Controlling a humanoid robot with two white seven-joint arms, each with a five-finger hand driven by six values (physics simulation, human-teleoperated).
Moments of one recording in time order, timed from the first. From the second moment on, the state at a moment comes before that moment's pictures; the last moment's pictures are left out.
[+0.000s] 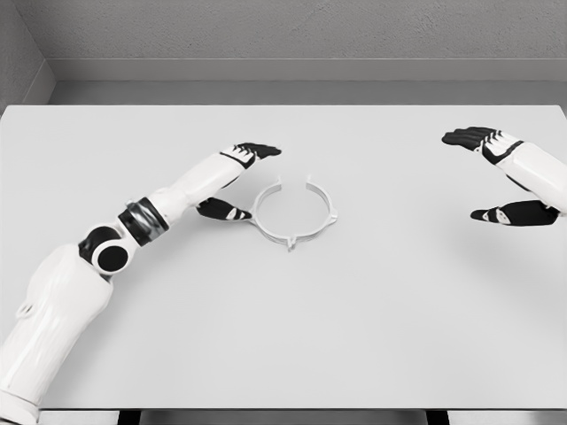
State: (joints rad) left arm -0.46 0.30 -0.46 -1.14 -0.49 -0.61 -0.15; right arm -0.07 -0.70 -0.09 -1.66 0.11 -0.61 0.51
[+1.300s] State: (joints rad) left arm -0.45 0.25 -0.46 -1.12 -0.51 -0.61 -0.15; right arm -0.35 -0.62 0.16 -1.42 0.14 -0.61 0.51
